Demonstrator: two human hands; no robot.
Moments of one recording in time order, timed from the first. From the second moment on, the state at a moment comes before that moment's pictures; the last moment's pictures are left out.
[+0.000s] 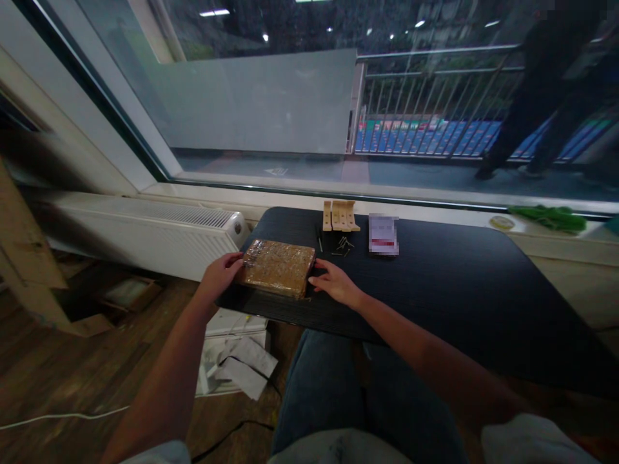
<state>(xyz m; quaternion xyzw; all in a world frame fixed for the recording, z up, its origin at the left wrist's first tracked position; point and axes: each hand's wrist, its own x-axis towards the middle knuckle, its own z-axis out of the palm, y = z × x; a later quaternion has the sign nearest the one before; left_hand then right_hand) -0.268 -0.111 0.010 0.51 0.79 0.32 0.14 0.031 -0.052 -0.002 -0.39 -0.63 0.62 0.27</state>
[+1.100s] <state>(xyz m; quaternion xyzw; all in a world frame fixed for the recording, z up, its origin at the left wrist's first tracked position) -0.229 -0.114 0.037 0.49 0.80 0.32 0.09 0.052 -0.061 0.012 -0.40 -0.65 0.59 0.26</state>
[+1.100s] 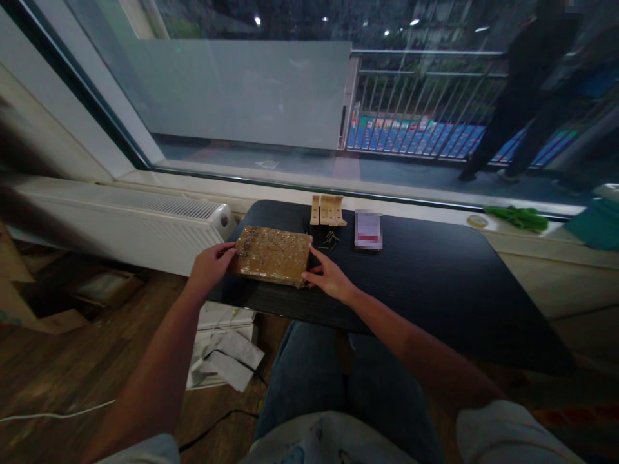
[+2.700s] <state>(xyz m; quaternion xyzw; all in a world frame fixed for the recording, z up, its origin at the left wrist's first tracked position) -0.042 -0.099 0.007 0.63 0.61 0.44 0.22 0.244 -0.078 0.015 -0.54 -0.65 0.40 0.36</state>
